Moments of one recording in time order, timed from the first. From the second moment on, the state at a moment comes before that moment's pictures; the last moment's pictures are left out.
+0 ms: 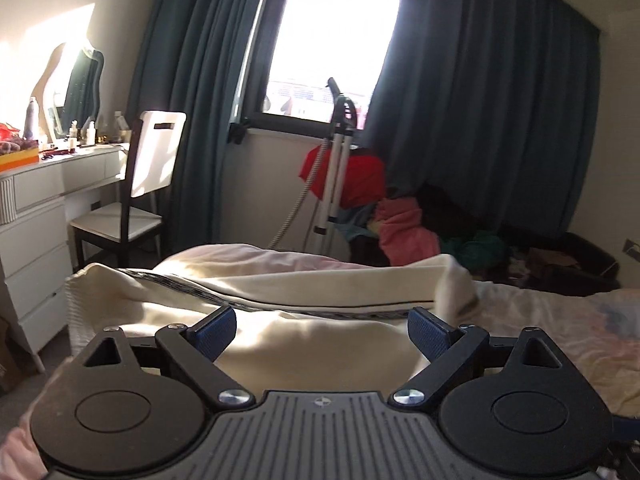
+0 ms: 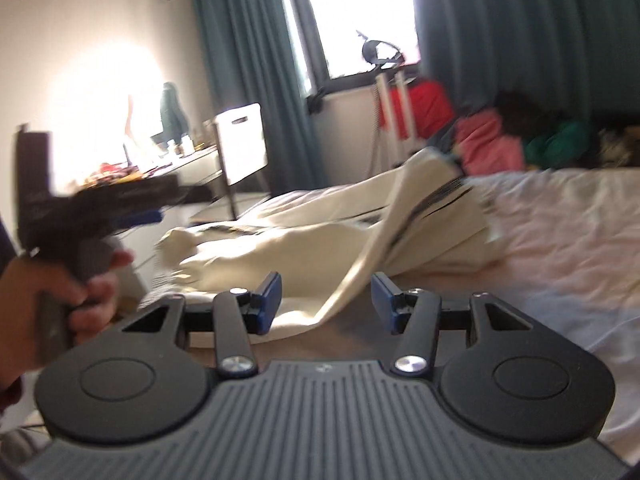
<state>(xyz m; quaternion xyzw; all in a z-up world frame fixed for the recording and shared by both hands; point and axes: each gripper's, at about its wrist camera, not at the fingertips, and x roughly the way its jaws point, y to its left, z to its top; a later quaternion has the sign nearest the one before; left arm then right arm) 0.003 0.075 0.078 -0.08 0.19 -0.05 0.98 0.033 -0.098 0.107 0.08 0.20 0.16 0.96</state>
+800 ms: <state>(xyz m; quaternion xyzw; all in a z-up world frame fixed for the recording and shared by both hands) 0.025 -0.004 -0.074 -0.03 0.28 -0.07 0.96 0.042 -0.154 0.060 0.11 0.19 0.04 0.97</state>
